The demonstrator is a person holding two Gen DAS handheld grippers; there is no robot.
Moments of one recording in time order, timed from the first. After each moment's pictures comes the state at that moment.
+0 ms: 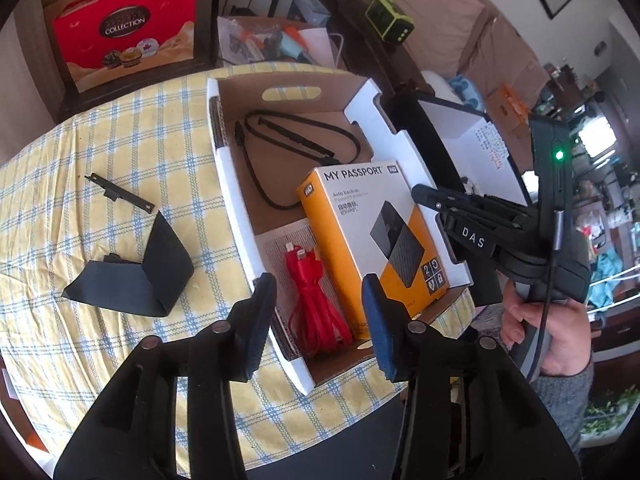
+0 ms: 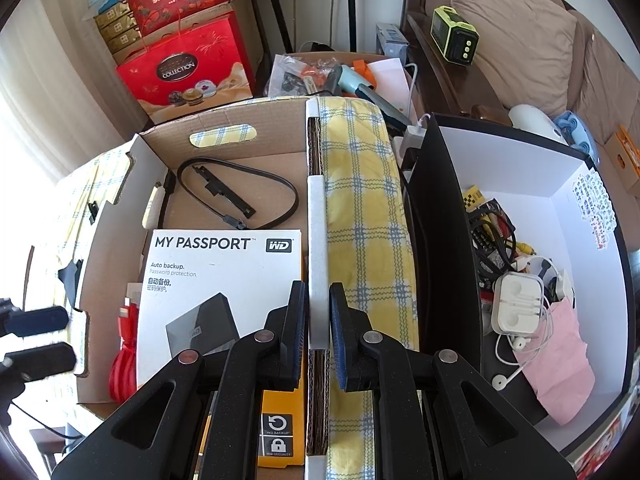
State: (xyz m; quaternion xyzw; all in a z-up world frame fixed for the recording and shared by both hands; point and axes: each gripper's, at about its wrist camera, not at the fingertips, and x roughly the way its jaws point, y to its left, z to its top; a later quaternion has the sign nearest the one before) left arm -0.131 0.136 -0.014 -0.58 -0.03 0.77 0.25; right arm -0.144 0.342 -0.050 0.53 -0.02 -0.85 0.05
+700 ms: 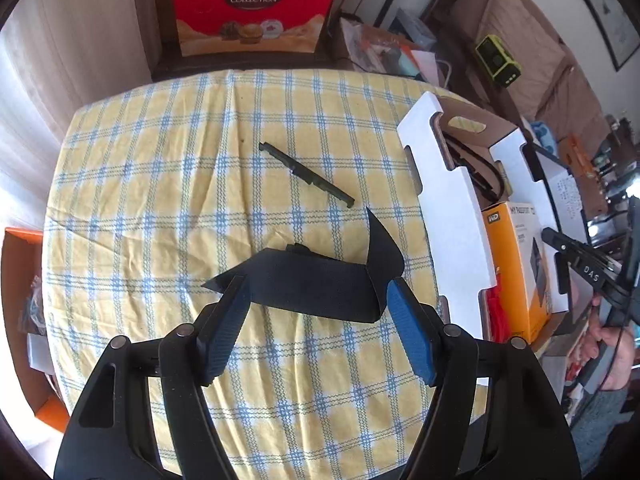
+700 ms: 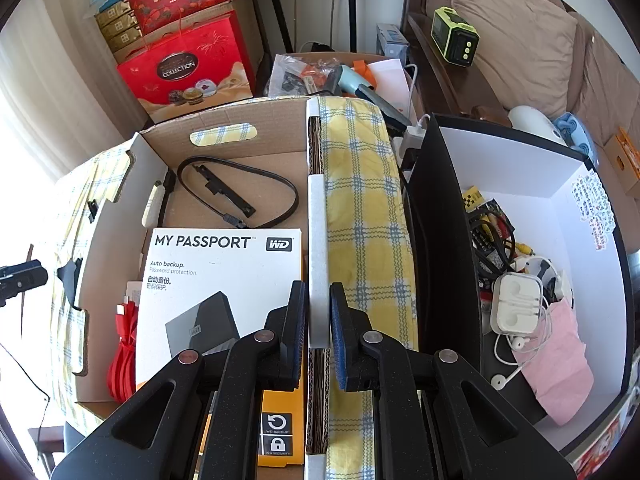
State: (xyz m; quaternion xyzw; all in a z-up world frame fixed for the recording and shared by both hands) left arm -0.165 0.014 -0.061 -0.59 -0.06 0.79 0.14; right arm -0.142 0.341 -0.050 0.52 -0.01 -0.85 0.05
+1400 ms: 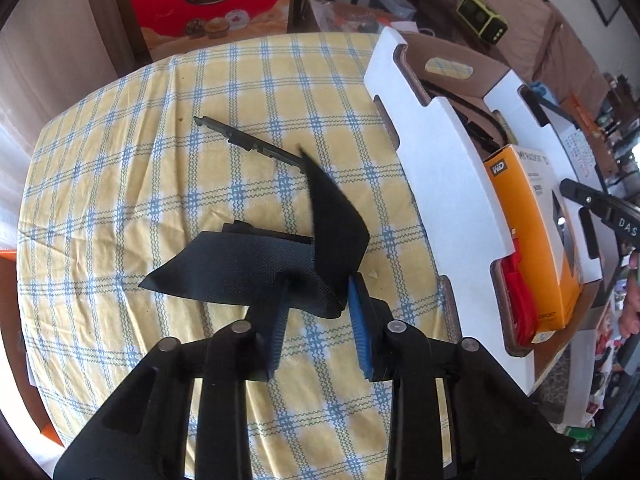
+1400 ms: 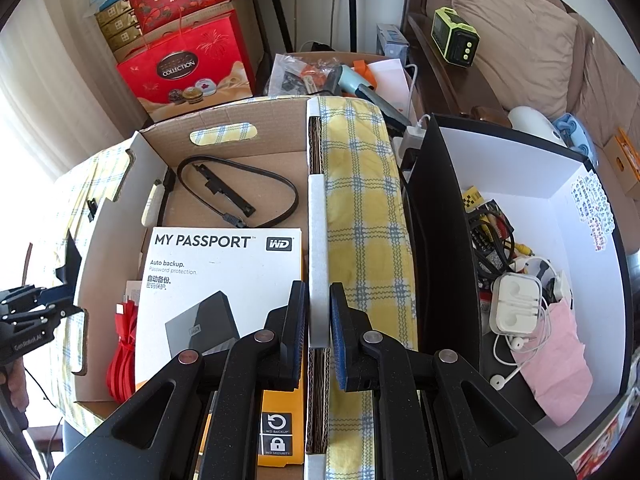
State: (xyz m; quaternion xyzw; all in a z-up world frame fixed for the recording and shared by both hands) left arm -0.152 0.062 -0.088 -0.59 0.00 0.79 0.15; right arm -0.142 0.341 -0.049 0.52 -0.01 -0.85 0.04
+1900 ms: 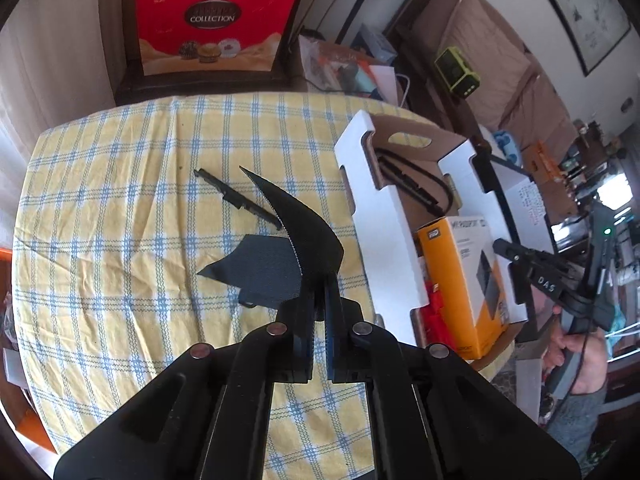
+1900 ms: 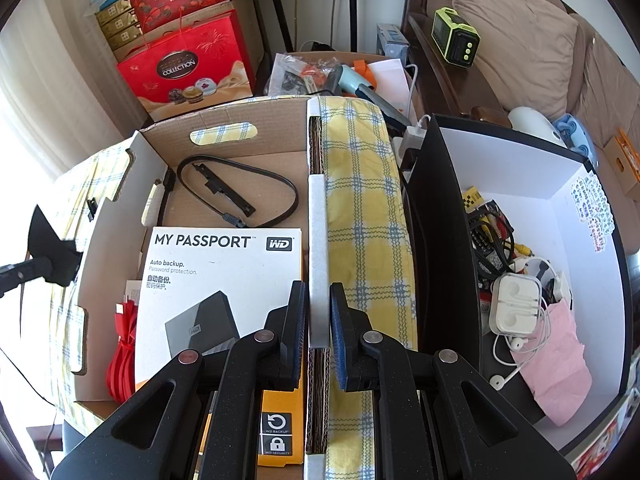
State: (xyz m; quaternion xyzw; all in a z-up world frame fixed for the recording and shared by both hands) left arm -0.167 0.037 -0.031 -0.56 -0.09 0.80 0.19; right arm -0.142 0.340 -0.049 0.52 -0.01 -0.85 0.04
